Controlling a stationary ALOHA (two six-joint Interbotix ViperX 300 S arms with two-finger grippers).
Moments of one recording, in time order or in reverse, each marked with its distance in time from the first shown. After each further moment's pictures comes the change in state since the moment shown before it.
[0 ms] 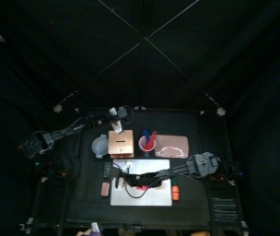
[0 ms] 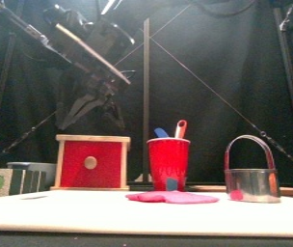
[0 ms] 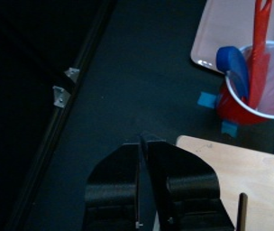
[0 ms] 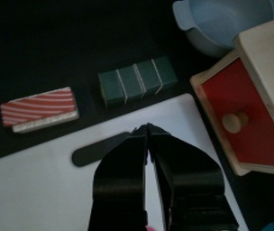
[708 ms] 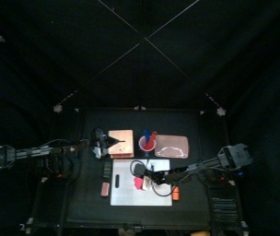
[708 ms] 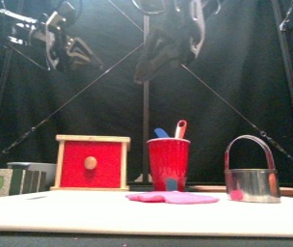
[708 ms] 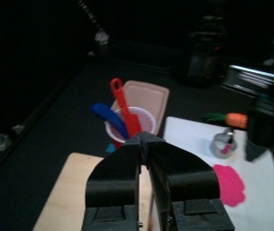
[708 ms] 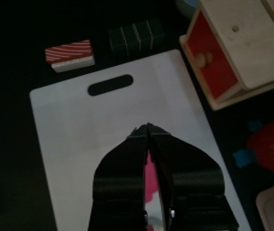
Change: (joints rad) left arm -0.413 -0.574 0.436 -0.290 -0.370 0.008; right arm 0.040 -0.485 0.500 0.044 -0.137 0.066
